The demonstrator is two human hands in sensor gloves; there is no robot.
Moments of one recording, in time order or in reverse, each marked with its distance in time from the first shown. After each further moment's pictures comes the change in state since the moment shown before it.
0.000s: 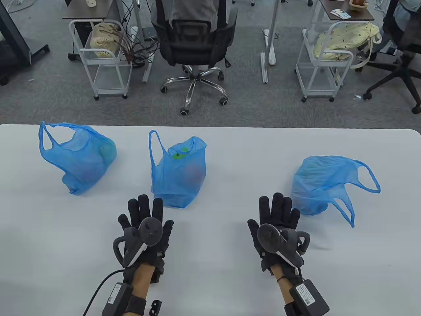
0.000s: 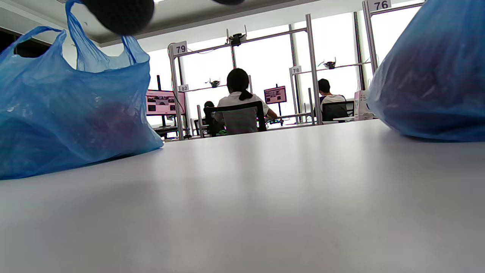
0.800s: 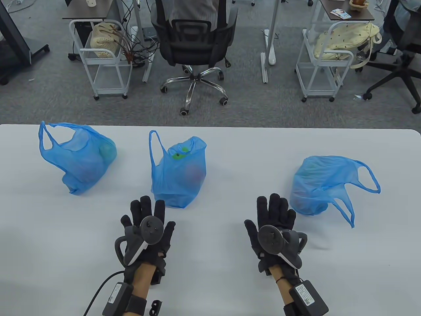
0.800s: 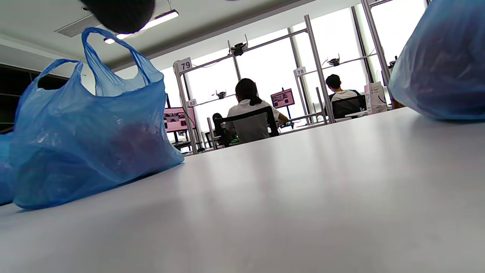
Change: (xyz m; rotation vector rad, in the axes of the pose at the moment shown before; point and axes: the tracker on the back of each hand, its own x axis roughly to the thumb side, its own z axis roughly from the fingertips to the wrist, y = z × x) left_hand 0.002 -0.002 -0.001 -0.058 0.007 0.036; right_hand 0.002 0.000 0.003 -0.047 -0.007 -0.153
